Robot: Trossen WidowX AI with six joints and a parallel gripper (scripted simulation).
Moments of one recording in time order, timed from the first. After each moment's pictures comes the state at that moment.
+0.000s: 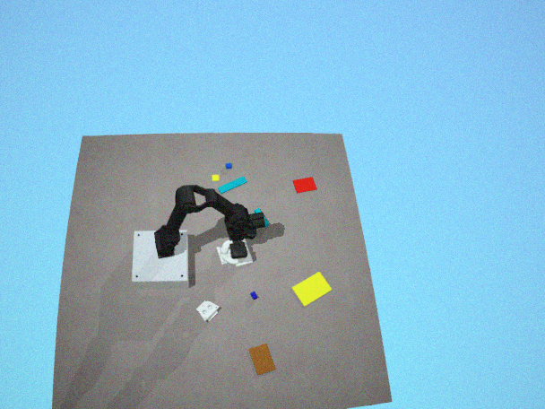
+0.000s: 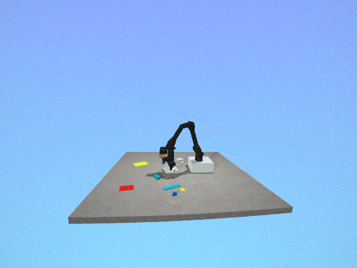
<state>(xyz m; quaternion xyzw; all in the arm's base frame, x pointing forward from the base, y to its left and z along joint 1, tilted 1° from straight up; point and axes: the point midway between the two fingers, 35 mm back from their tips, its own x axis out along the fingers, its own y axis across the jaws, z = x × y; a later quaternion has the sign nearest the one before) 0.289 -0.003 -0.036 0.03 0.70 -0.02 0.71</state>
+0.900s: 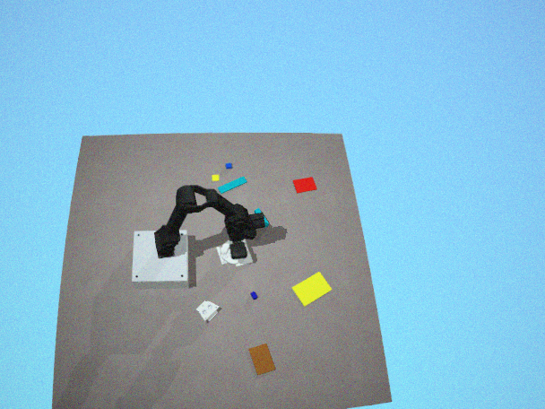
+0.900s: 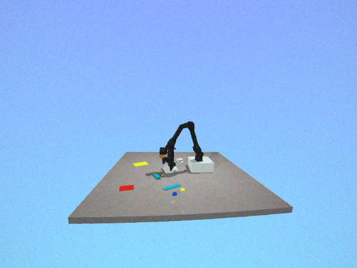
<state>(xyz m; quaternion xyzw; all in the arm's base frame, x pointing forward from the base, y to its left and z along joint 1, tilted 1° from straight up) 0.289 -0.003 -0.039 0.03 0.70 -0.02 0.71</state>
